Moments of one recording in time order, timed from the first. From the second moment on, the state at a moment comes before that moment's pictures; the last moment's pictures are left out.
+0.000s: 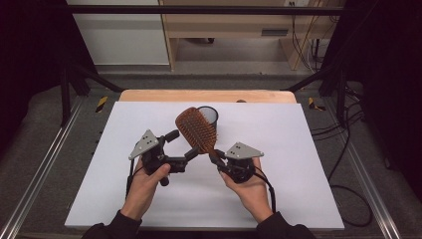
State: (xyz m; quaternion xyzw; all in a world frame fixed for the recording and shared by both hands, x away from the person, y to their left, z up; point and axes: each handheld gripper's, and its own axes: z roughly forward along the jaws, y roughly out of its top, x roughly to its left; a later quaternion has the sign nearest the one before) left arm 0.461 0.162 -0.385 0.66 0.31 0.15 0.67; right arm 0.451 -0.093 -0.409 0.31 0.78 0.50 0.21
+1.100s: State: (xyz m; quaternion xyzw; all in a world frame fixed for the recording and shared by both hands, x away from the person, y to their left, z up) left arm 0.473 0.187 -0.387 0.60 0.38 0.10 0.70; right arm 0.442 -0.069 -0.421 0.28 0.79 0.51 0.19
